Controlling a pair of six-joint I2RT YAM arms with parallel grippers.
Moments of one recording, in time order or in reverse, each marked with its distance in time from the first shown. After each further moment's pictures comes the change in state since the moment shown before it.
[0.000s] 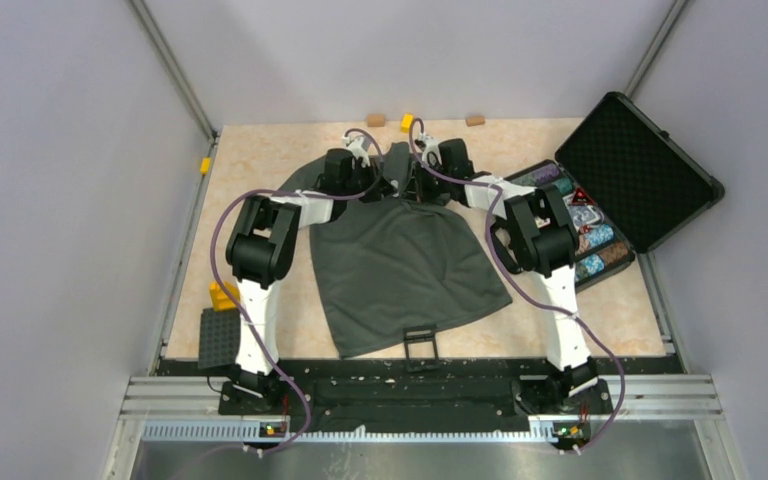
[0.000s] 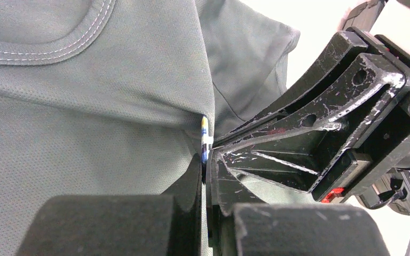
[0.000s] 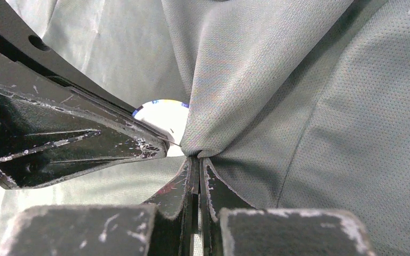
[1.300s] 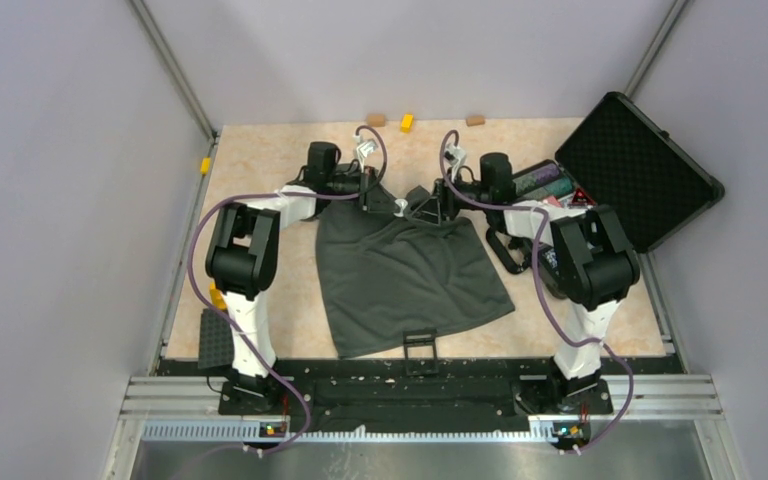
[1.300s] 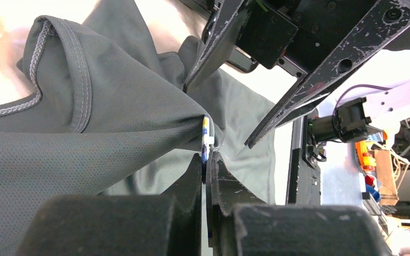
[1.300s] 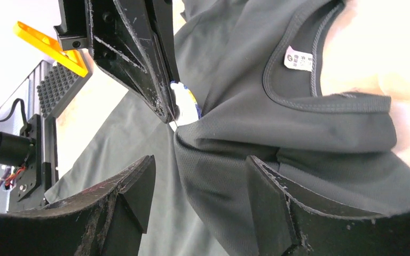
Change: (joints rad) left arm 0.056 -0.144 -0.039 -0.224 0.658 0.228; right arm -0.075 -0.437 -0.554 0.315 -0.352 -0.058
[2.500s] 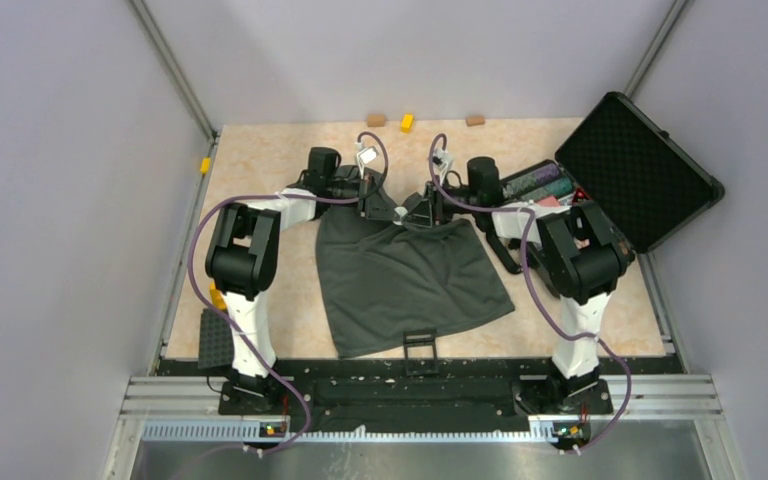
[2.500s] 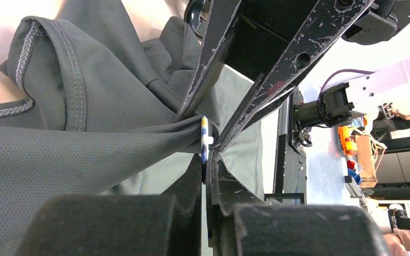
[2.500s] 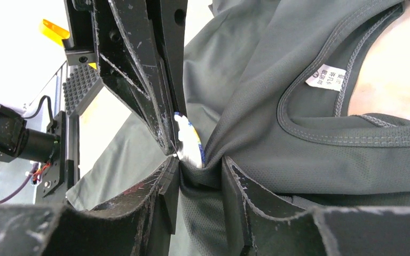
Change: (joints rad) left arm -0.002 -0.008 -0.036 -0.027 0.079 0.016; right arm 0.058 0.067 0.017 0.074 -0.037 0.090
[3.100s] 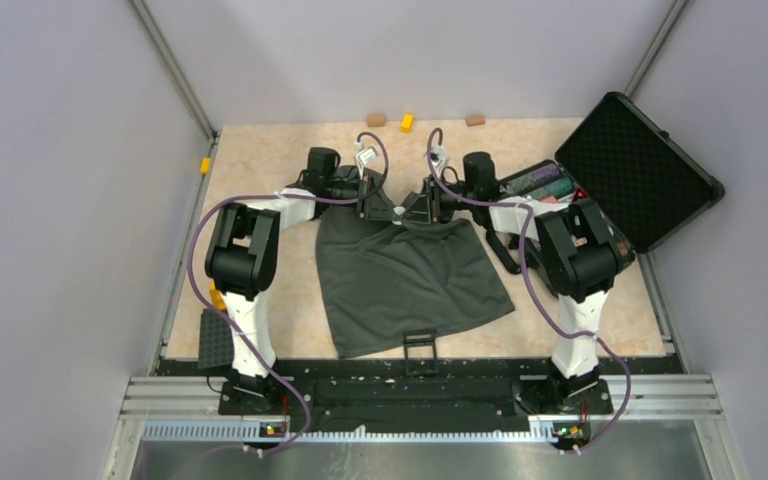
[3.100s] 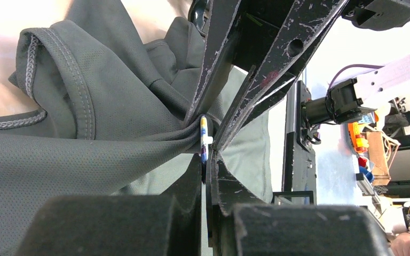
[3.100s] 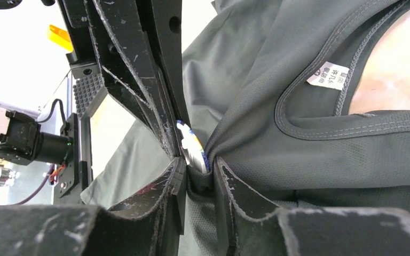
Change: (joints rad) left arm 0.003 -0.002 0.000 -0.013 -0.002 0.052; right arm 0.005 0.026 0.068 -0.079 -0.014 0.027
